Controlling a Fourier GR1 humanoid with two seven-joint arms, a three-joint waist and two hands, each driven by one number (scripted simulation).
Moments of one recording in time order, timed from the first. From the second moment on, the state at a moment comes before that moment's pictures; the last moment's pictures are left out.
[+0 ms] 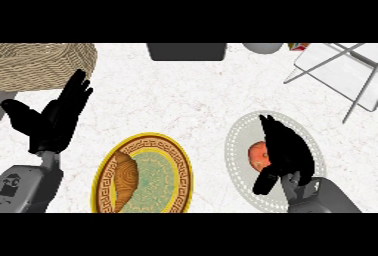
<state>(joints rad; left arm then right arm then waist) -0.25 0.36 -0.07 -1.47 0.28 0.15 0.17 -0.30 -0.37 0.53 -1.70 0.60 0.26 1.08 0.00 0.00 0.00</state>
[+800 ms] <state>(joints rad) -0.24 0.30 -0.01 -1.49 0.21 0.09 0.18 -0.23 -0.24 0.42 -1.51 0.77 0.25 0.94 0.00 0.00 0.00</state>
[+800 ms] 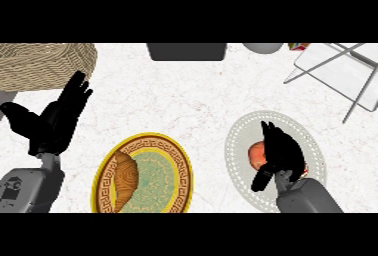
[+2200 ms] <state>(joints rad) -0.23 0.25 0.07 -1.49 0.15 0.04 0.20 -0.12 -0.30 0.61 -1.49 0.96 0.18 0.27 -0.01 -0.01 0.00</state>
